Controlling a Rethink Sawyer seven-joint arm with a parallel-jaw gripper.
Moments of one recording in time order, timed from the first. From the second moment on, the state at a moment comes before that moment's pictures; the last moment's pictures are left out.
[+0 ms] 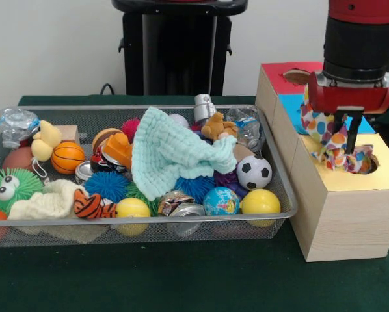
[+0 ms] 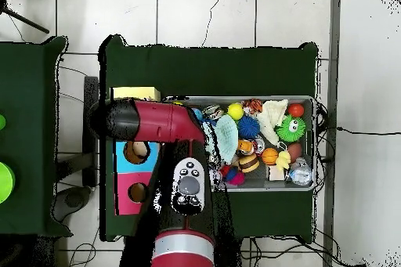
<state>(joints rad) 0.08 -0.54 -0.08 1.44 0.19 0.56 1.75</state>
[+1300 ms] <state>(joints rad) 0.17 -0.44 -0.20 1.31 0.31 0.62 1.83</state>
